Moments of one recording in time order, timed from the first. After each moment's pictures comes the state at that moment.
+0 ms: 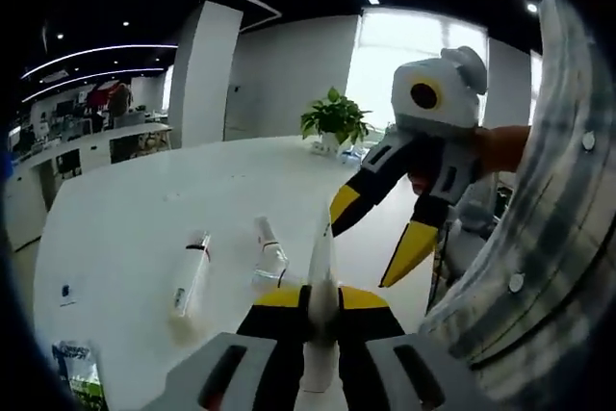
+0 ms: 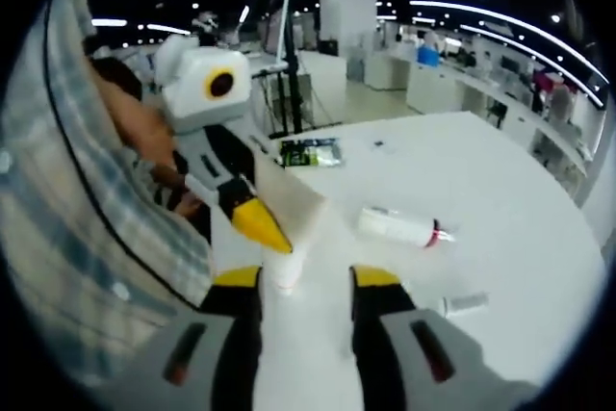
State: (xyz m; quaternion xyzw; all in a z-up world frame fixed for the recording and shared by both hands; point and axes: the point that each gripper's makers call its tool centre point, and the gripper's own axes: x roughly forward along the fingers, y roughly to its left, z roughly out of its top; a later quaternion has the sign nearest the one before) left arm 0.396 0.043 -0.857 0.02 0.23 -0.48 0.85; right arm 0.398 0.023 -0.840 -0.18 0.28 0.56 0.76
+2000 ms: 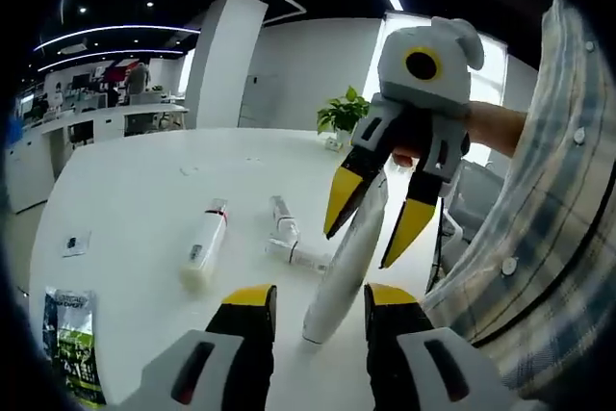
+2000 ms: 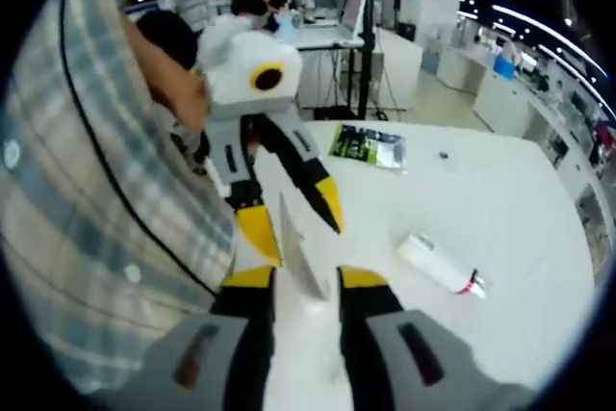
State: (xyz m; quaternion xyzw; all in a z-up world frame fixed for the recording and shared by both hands) left arm 0.384 0.086 -0.873 -0.04 0.27 -0.44 0.86; right arm 0.384 0.066 -0.853 -0.26 0.30 0.66 0.64
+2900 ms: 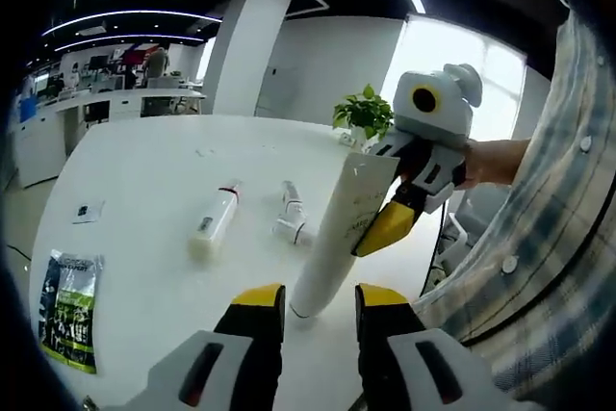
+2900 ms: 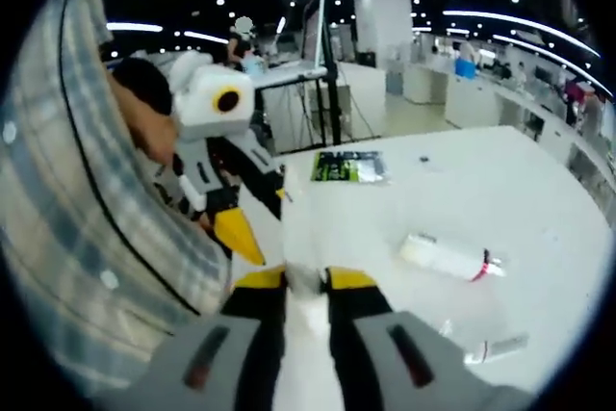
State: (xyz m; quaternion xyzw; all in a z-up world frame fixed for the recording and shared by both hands) left arm 0.368 0.097 -0.883 -0.06 0.29 -0.42 0.86; right arm 0.387 0.073 -0.862 -0.16 0.26 0.64 0.71
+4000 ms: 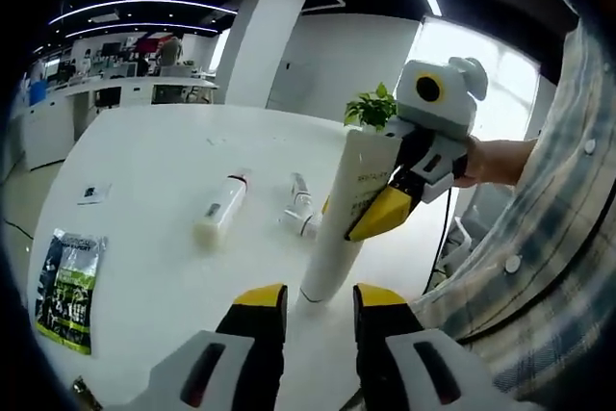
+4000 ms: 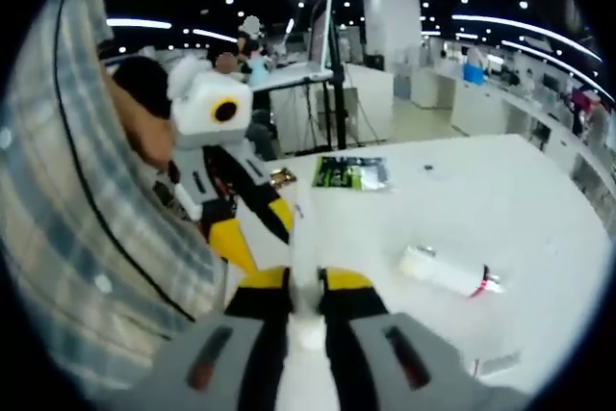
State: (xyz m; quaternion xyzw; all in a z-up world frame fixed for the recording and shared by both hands) left arm 0.369 0.100 -0.888 -0.08 0.31 -0.39 0.86; right arm 0.397 0.081 -0.855 -0.17 0.25 0.65 0.70
